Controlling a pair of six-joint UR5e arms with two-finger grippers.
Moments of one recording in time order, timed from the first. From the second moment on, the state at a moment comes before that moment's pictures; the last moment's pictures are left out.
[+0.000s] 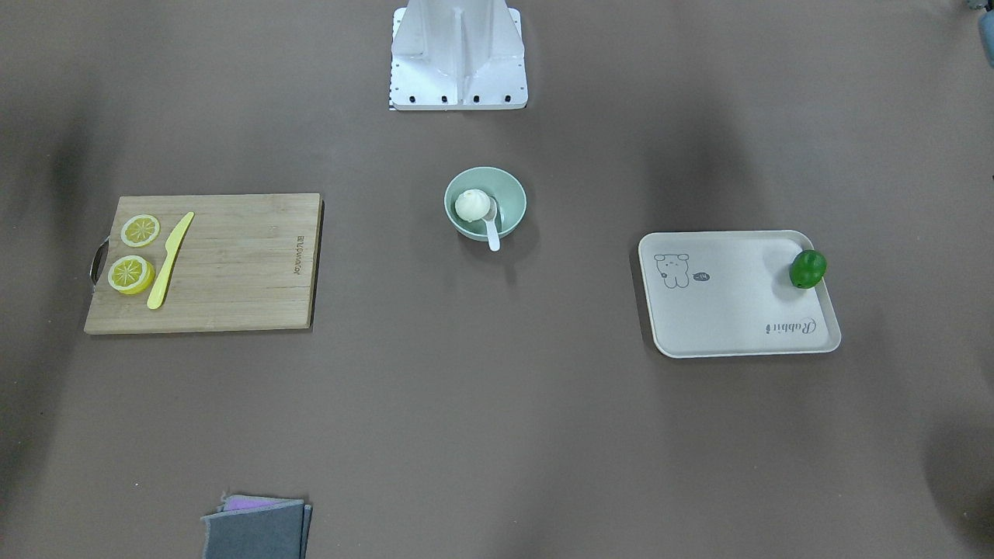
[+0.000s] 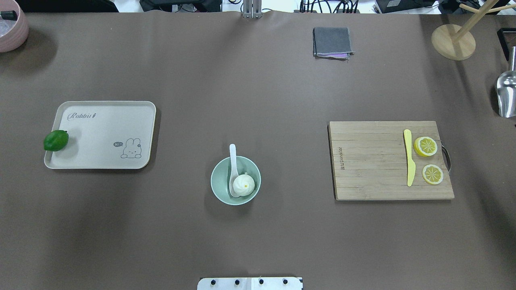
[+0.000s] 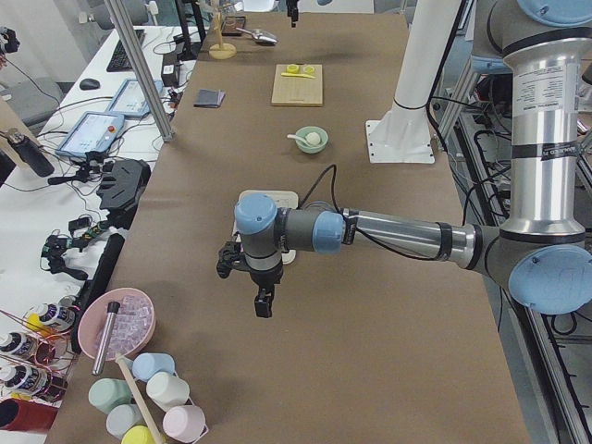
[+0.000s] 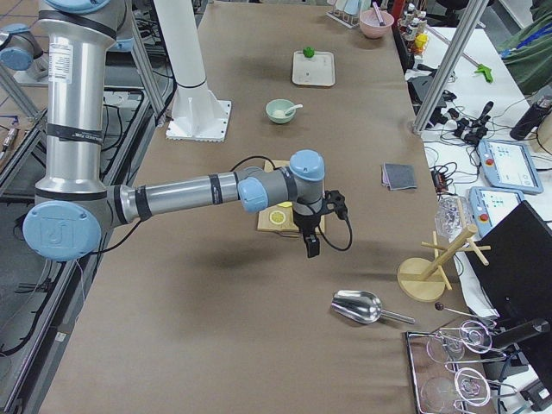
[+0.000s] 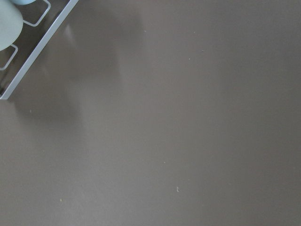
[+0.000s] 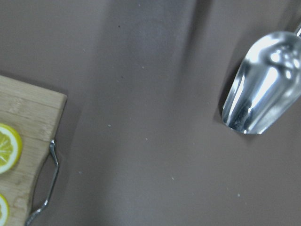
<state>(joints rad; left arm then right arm) -1.48 -1.49 -1.79 -1.46 -2.24 0.03 1.34 -1.69 1.80 -1.42 2.23 0.09</state>
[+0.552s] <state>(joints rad) -1.48 -1.49 -1.82 -1.43 -2.24 0.03 1.51 -1.79 1.69 -1.42 2.32 0.04</state>
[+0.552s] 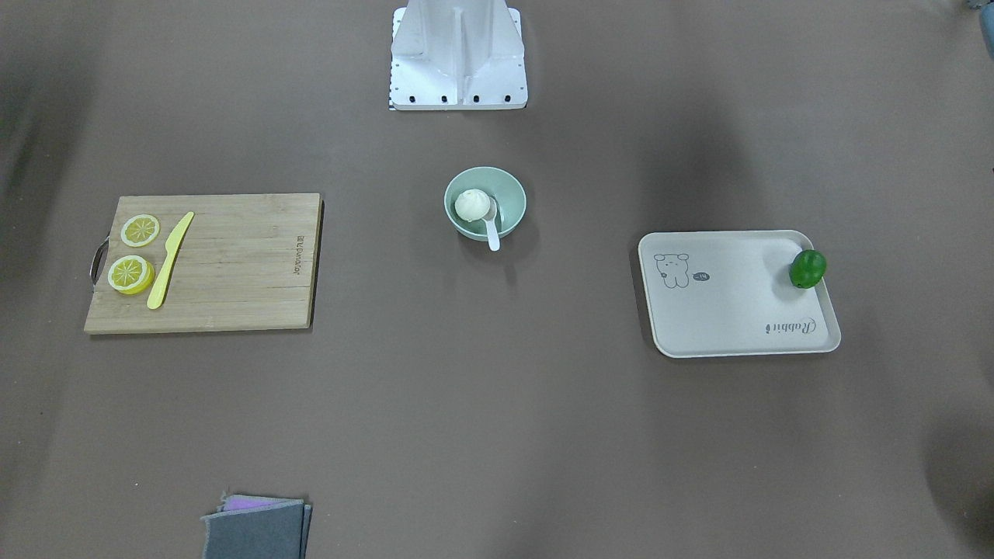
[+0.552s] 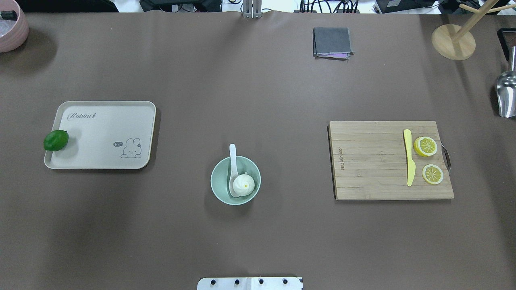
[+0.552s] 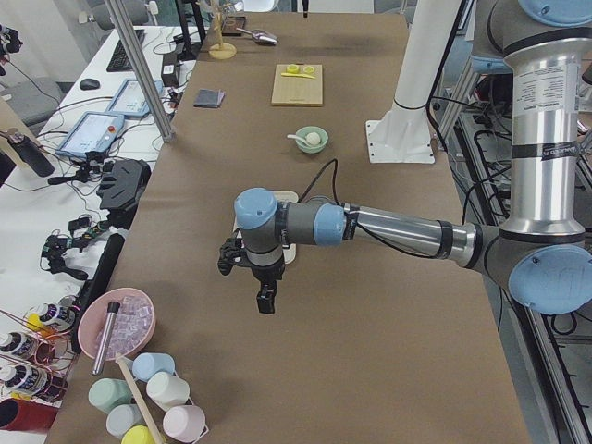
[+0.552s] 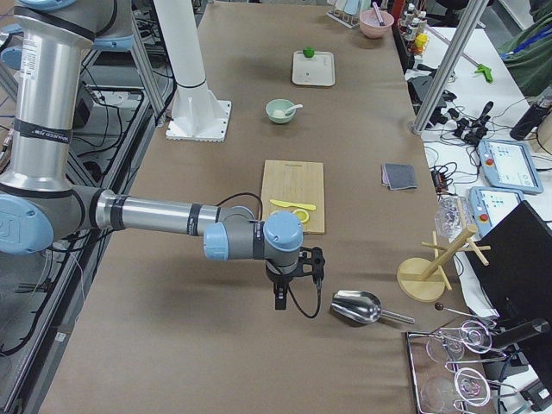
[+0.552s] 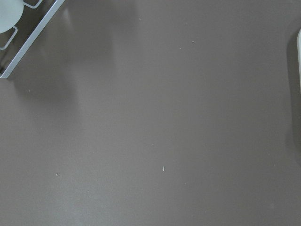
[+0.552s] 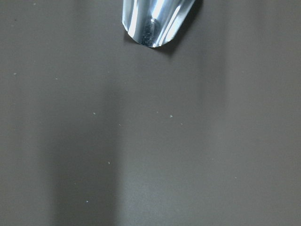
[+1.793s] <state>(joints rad) -1.48 -1.47 -1.85 -1.43 -2.24 0.04 1.53 -1.82 1.68 -1.37 2.34 0.05</state>
